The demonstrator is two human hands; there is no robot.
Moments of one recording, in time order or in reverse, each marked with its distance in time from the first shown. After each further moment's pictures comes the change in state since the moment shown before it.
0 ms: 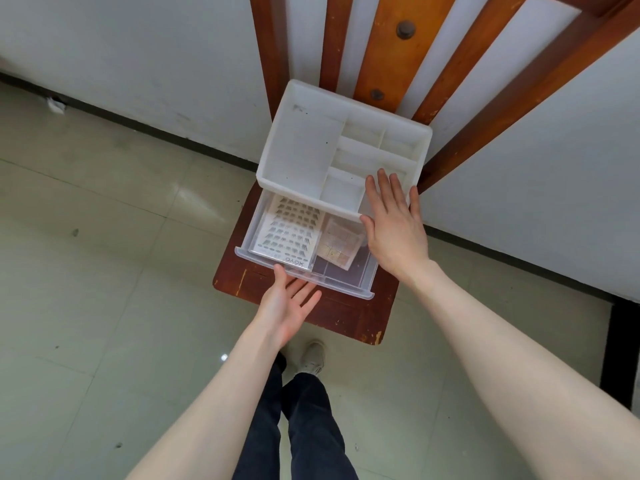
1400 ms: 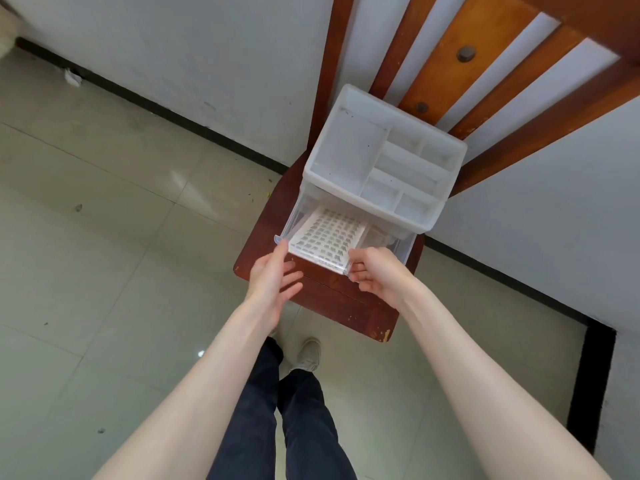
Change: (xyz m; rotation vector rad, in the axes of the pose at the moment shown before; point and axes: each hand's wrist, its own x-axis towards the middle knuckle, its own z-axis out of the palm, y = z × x) left_hand -0.055 0.063 -0.023 0.338 0.149 0.175; right_hand -0.037 -0.093 -0.024 1.289 -0.582 0.788
